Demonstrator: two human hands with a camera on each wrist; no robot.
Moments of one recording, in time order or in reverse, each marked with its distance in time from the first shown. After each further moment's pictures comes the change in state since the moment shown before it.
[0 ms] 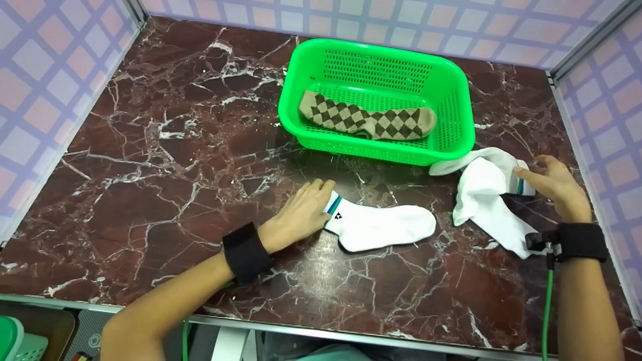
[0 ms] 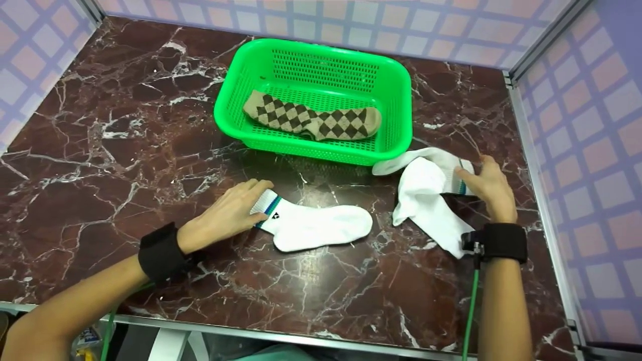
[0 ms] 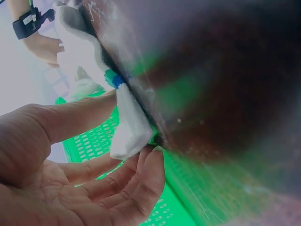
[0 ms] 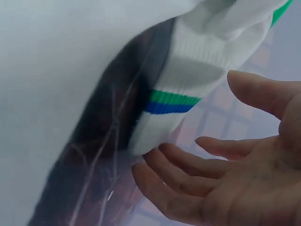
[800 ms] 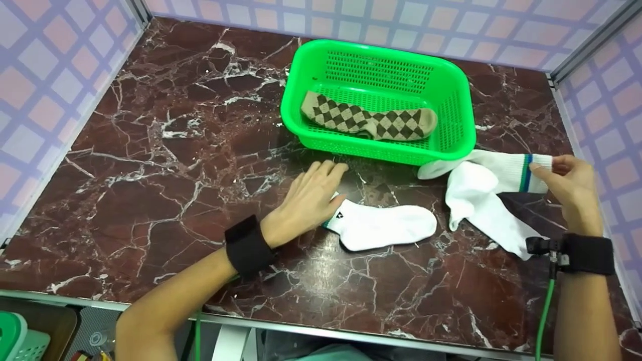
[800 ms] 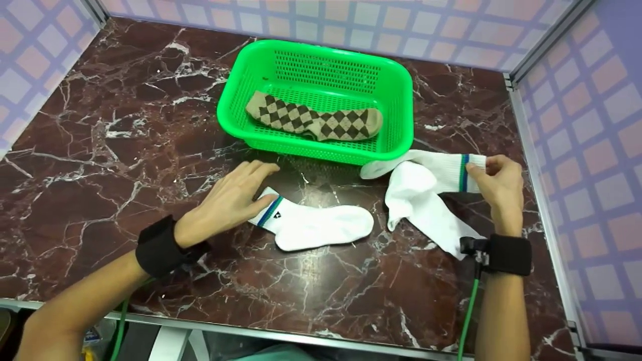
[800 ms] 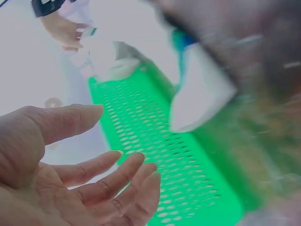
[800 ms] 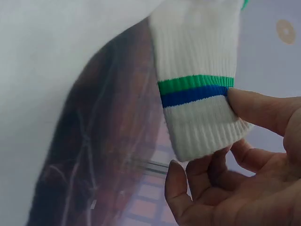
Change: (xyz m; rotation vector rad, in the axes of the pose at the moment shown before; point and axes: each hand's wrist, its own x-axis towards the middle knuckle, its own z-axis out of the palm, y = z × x) left_hand 0.011 0.023 -0.028 0.091 0.132 0.025; right_hand -0.026 -0.012 0.003 0.234 0.324 -0.059
